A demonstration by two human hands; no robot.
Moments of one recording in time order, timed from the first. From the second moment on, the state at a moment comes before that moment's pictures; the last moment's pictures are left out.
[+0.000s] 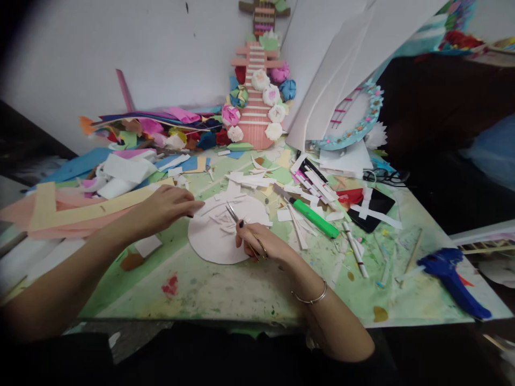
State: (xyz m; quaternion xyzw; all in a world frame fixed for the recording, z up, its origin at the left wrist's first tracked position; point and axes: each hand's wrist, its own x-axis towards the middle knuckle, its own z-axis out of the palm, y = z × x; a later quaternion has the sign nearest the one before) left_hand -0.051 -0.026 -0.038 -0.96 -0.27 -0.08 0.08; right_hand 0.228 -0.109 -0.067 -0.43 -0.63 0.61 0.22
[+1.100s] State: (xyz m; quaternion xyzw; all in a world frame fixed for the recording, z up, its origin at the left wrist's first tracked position) left_hand -0.058 -0.066 -0.044 -0.95 -0.28 -0.08 0.06; right_hand 0.220 -0.112 -0.076 -0.44 -0.62 0.63 0.15
